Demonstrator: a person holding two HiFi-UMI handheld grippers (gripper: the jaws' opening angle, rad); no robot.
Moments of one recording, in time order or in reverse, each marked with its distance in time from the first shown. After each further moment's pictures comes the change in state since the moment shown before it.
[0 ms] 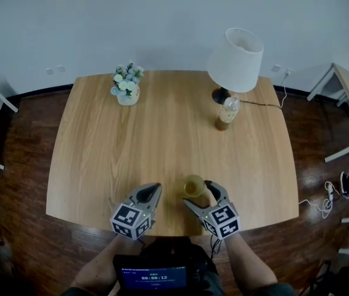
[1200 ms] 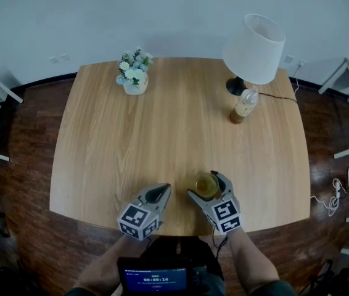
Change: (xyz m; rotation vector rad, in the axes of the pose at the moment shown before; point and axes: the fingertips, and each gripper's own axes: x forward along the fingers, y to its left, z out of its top) left arm 0.006 0.008 -0.035 -0.042 0.051 -0.029; right arm 0.043 -0.010 -0.010 -0.064 -0.012 -0.033
